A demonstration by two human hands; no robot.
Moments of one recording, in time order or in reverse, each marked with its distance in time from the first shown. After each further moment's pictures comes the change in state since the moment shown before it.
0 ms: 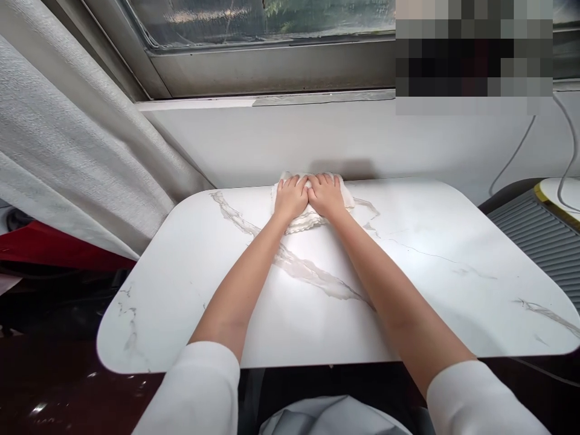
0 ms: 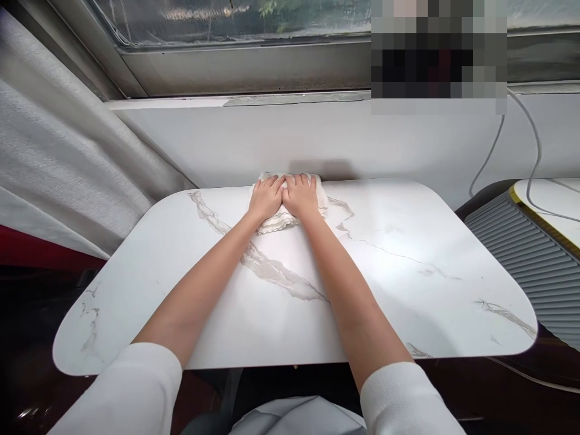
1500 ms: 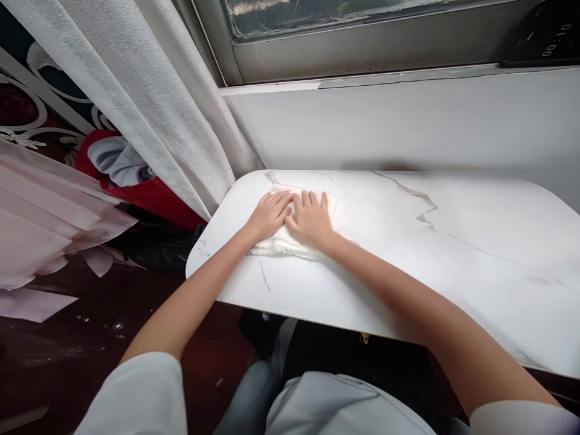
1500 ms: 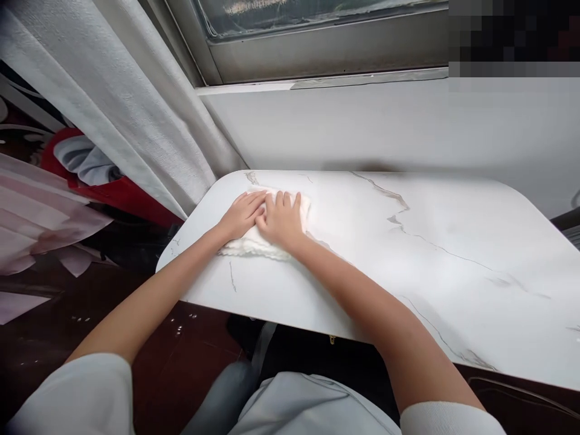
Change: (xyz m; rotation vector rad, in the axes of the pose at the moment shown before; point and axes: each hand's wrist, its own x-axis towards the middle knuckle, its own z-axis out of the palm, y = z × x) left_hand -0.148 -0.122 -0.073 0.071 -0.113 0.013; right_hand -0.088 -0.155 0.001 0.187 -0.091 -0.243
